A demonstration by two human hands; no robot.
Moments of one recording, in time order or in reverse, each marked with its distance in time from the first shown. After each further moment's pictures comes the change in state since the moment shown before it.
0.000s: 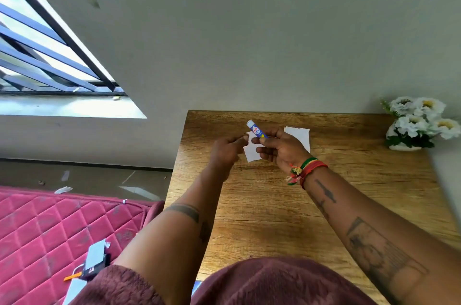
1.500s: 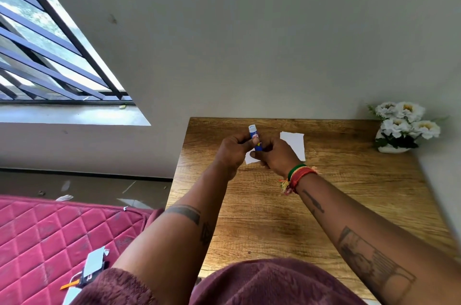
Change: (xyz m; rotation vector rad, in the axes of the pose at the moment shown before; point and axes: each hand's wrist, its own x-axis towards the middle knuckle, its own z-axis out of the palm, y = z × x) left_hand -0.023 0.017 0.017 -0.095 -0.153 0.088; right_hand -0.029 0.007 0.009 -0.733 0.120 -0.241
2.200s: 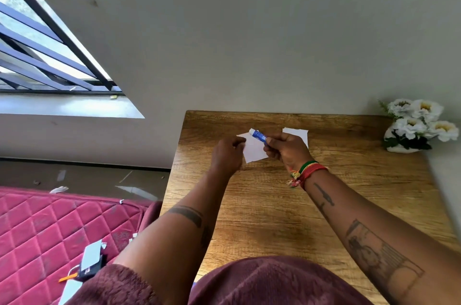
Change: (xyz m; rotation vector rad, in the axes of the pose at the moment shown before) left_hand 0.026 -0.027 -0.016 0.704 0.231 0.088; right_hand 0.042 0.028 -0.010 0.553 0.075 0.184
